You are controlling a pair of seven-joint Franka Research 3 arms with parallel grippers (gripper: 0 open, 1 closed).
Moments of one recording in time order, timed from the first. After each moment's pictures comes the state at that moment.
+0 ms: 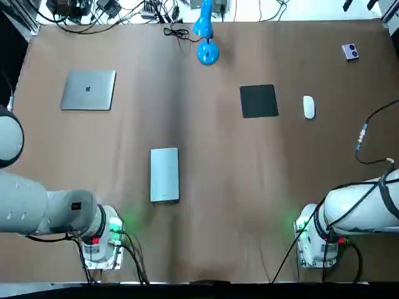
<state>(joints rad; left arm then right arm) 0.06 -0.05 -0.09 -1.56 -0.01 1.62 -0.07 -0.04 0.04 -0.05 -1.53 0.01 1.54 -0.11</state>
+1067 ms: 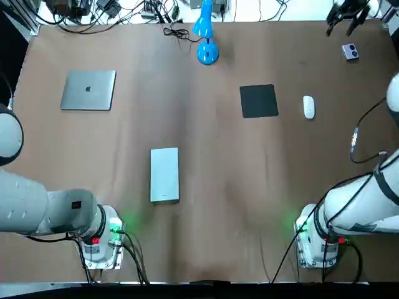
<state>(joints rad) 0.11 -0.04 -0.08 -1.57 -0.01 1.61 -0.13 -0.07 0.28 -0.05 -1.58 0.03 1.67 -0.11</state>
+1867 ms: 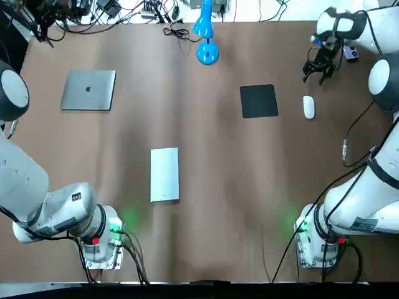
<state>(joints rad) 0.32 0.27 -0.06 -1.58 -0.01 1.81 -0.69 -0.09 0.48 -0.05 -1.85 0.10 2.02 -0.11</state>
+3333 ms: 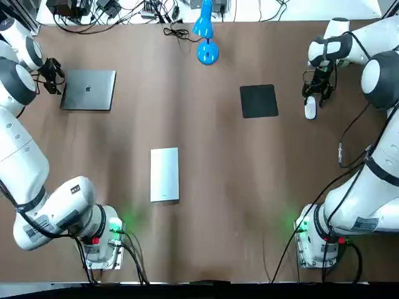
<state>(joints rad) 0.52 0.75 -0.01 -1.57 0.00 2.35 -1.07 -0.04 0.53 -0.10 -1.95 -0.02 2.08 0.07</state>
